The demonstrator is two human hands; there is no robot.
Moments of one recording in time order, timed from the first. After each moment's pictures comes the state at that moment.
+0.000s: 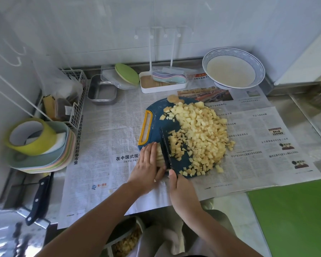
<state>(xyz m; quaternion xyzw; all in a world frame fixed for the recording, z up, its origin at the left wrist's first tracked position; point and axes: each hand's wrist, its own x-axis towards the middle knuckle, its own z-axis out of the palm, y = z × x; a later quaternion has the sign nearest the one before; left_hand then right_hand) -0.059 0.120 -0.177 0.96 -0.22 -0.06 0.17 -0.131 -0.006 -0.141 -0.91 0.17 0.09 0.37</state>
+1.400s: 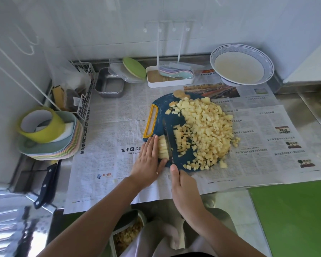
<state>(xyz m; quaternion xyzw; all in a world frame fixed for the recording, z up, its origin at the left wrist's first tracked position) -0.063 0.128 -0.185 0.96 -0.21 -0.03 0.20 -0.148 0.001 -0.120 -0.89 0.12 0.05 0.45</state>
